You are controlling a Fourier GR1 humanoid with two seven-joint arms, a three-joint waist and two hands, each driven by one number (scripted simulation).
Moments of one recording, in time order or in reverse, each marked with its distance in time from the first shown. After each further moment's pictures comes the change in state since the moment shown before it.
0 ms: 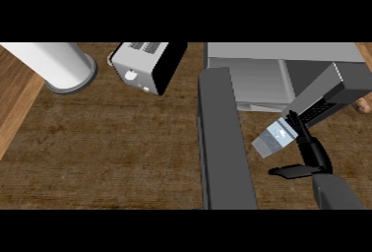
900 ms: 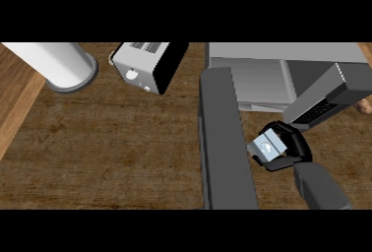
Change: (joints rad) left arm 0.011 0.016 0.002 0.010 0.049 -0.019 0.005; right arm -0.123 0.061 0.012 0.126 -0.011 0.014 -0.049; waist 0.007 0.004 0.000
